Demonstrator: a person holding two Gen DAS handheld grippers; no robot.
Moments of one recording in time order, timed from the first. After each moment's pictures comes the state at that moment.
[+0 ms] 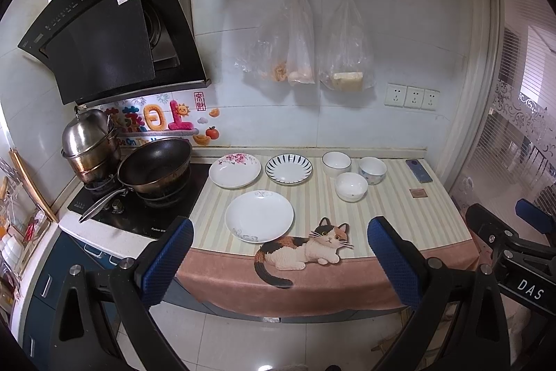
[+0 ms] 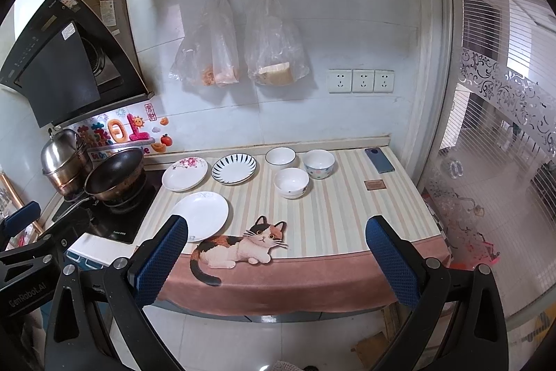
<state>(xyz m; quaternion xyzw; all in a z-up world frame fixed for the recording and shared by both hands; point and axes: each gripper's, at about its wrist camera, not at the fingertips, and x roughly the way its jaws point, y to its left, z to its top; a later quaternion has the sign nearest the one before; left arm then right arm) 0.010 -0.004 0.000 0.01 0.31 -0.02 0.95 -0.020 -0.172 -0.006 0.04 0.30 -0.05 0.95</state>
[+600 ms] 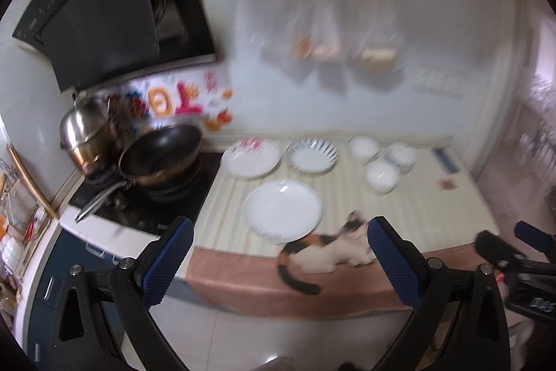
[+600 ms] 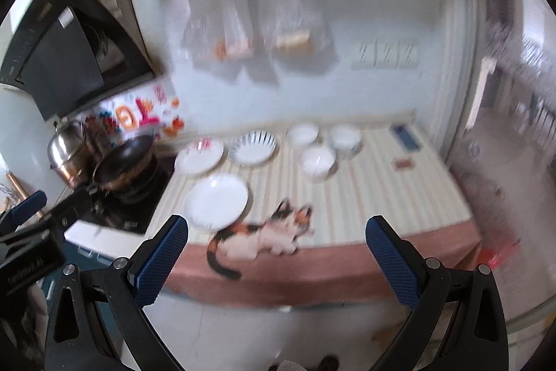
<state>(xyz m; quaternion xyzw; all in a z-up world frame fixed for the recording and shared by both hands) 0.094 0.045 -0.061 0.02 0.35 0.01 0.94 0.050 -0.152 -0.077 0.08 0.37 0.01 0.92</state>
